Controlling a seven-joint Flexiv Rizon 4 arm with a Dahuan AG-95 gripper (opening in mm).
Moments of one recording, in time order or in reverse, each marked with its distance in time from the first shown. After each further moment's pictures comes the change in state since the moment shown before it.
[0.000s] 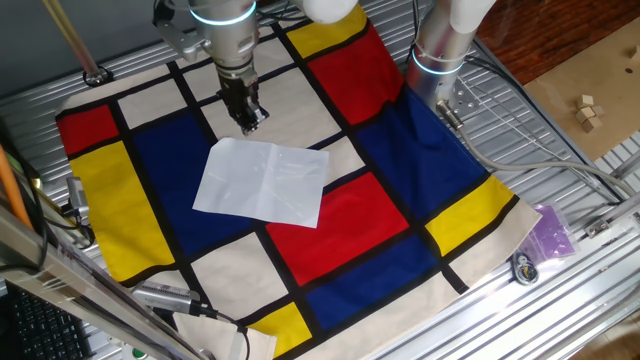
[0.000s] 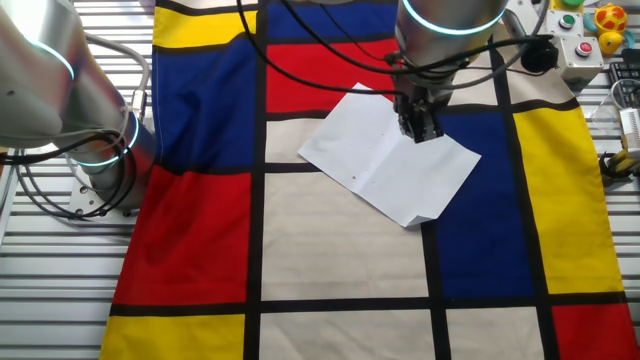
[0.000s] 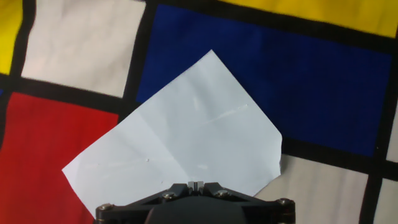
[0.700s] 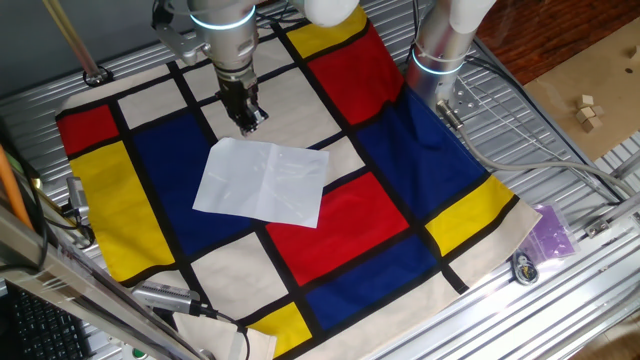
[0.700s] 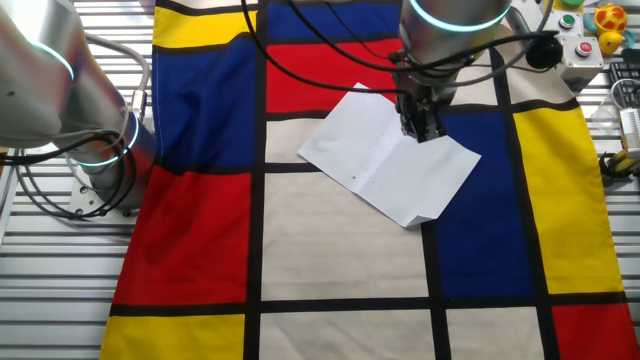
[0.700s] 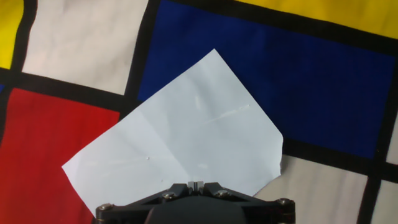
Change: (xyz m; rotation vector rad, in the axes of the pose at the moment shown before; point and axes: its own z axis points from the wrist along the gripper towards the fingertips) arm 0.002 0.001 0.000 0.014 0.000 -0.011
